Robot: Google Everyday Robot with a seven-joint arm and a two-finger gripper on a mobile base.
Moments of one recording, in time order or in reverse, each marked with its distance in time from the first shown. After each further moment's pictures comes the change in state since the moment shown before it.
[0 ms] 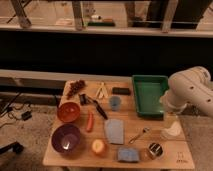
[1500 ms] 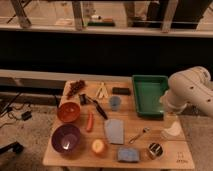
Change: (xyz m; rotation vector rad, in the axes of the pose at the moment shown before) arm 0.000 0.000 0.000 0.000 0.000 0.000
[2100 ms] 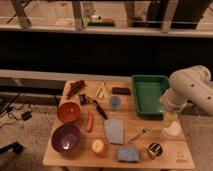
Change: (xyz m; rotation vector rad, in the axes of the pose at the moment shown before) arm -0.003 -0.012 0.006 -0.043 -0.056 0.031
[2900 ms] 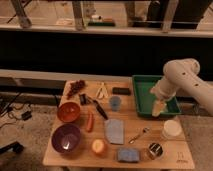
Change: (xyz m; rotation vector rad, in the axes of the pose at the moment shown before) arm -0.037 -0.057 0.015 0.056 -0.091 0.003
